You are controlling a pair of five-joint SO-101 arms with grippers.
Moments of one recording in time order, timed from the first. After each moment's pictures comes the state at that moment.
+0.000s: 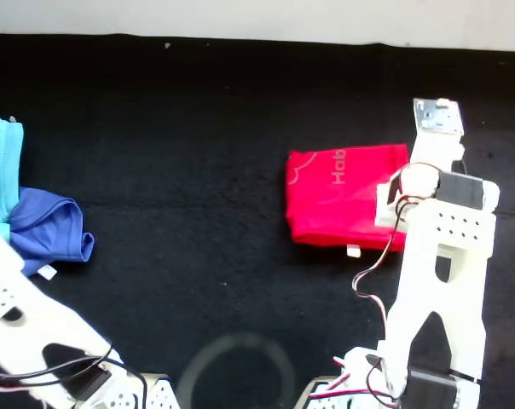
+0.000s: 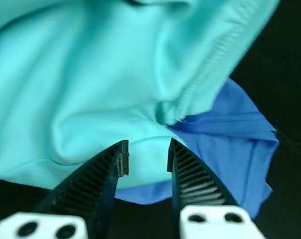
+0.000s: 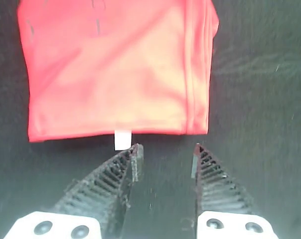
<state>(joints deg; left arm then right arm) -51.5 43.6 -62.4 97.6 -18.9 7.7 -23.2 19.3 79.0 8.8</state>
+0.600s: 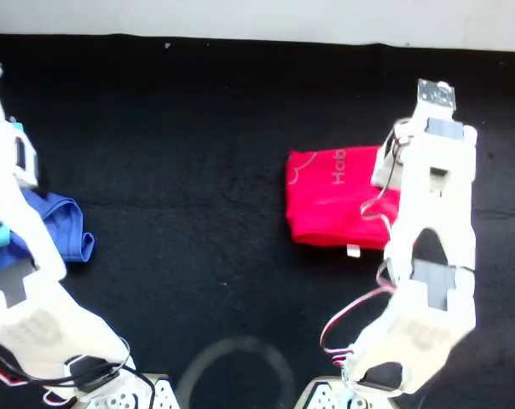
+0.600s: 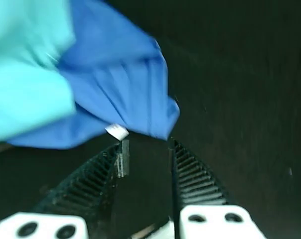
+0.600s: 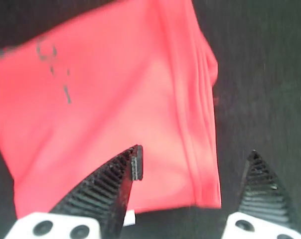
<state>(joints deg) -36.1 15.3 -24.8 100.8 -16.8 7.8 18.5 -11.4 77.1 -1.5</state>
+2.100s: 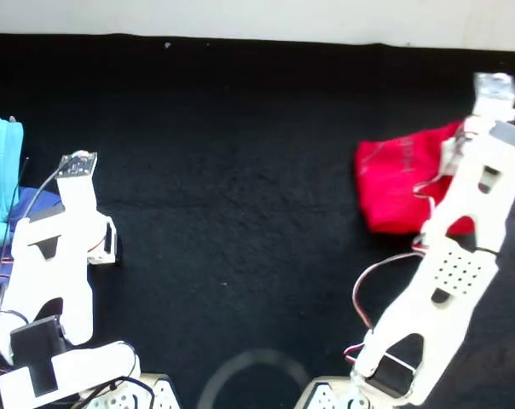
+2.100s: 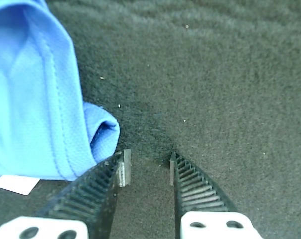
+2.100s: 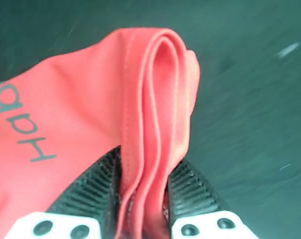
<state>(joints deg) -26.8 -7.2 48.3 43.2 -16.6 25.6 54.0 -57.3 71.5 20.4</state>
